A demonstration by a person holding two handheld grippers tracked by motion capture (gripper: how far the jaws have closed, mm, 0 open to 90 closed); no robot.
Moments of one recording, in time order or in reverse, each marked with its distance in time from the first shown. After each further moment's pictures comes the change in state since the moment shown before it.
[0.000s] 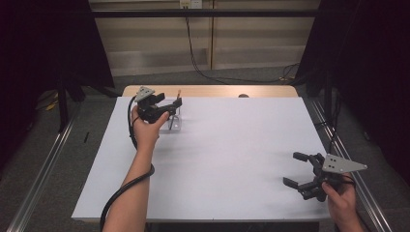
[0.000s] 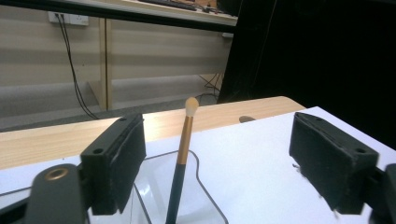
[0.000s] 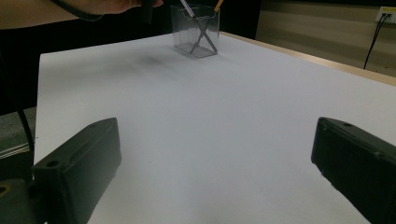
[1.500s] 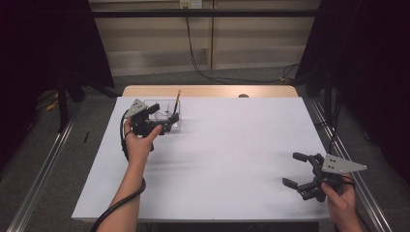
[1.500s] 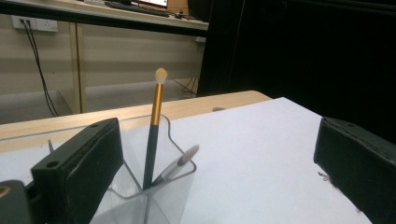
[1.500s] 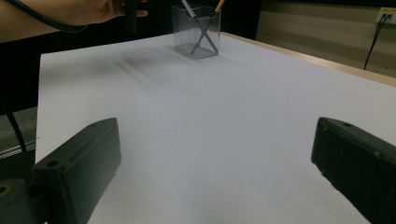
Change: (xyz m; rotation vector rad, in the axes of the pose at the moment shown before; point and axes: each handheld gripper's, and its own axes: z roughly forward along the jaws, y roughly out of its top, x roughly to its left) left arm -0.002 -0.027 -0.036 -0.029 -0.116 0.022; right arm 0.002 0.001 0.000 0.001 -0.002 -0.003
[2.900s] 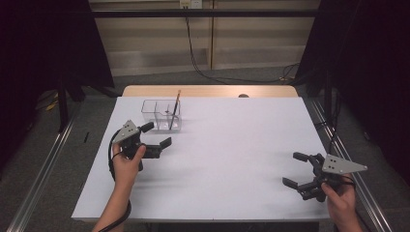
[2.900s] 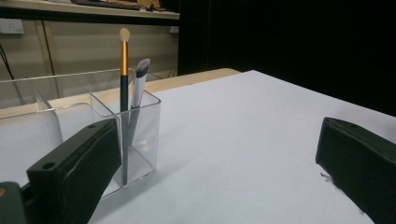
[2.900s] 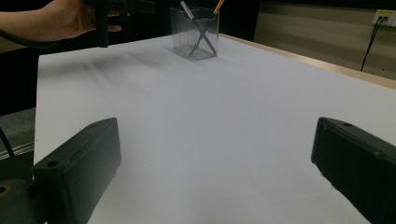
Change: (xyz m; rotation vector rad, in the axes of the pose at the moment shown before) left arm -0.012 -0.035 -0.053 0.021 -0.107 0.093; right arm 0.001 0.001 0.000 -0.007 -0.011 0.000
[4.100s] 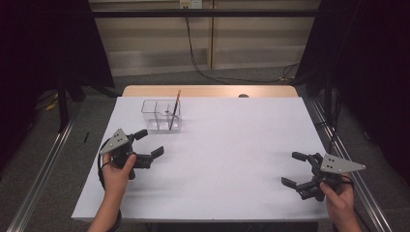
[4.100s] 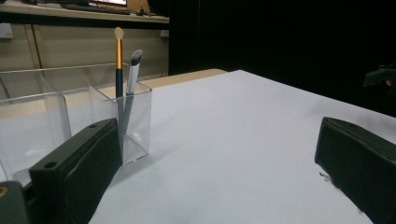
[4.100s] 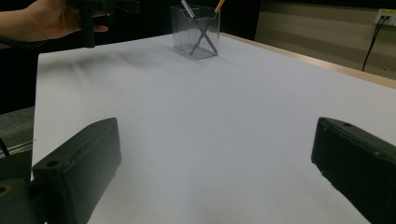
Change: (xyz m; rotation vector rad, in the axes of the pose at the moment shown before) left arm -0.004 -0.009 -0.033 -0.016 -0.036 0.014; right arm 0.000 0.001 0.003 0.005 0.005 -0.002
